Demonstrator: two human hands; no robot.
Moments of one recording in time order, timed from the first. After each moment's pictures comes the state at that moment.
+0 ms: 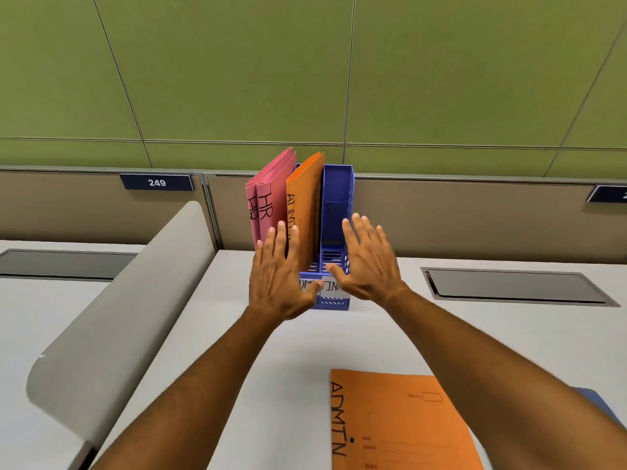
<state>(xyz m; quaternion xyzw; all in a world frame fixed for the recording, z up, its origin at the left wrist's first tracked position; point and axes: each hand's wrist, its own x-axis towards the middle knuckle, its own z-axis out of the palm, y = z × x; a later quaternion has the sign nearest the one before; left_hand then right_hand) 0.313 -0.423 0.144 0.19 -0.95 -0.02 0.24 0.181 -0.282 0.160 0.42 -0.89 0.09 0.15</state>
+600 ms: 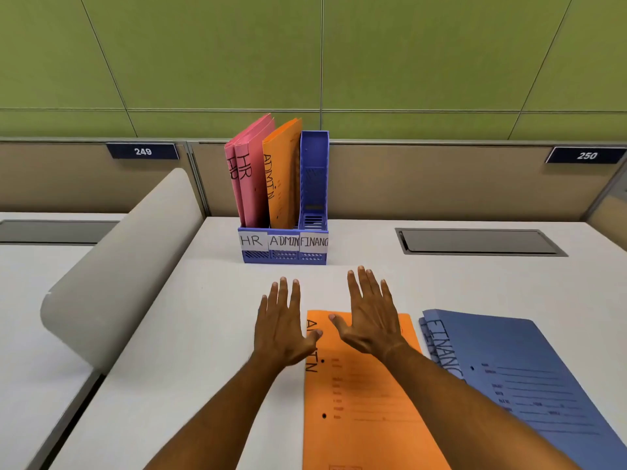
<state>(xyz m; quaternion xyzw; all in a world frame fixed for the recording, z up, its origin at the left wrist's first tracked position) 0.397 -0.305 0.025 0.22 -0.97 -0.09 0.06 0.280 -0.151 0.038 0.36 -0.93 0.09 0.03</state>
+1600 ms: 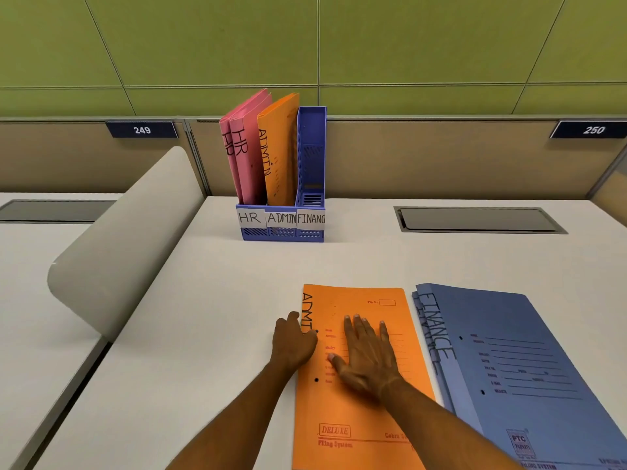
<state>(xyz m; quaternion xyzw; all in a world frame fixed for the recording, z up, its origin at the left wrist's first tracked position) 0.421 -0.244 -0.011 0.38 -0.82 -0.42 0.04 0.346 -0.095 -0.031 0.37 -0.92 0.02 -0.12</state>
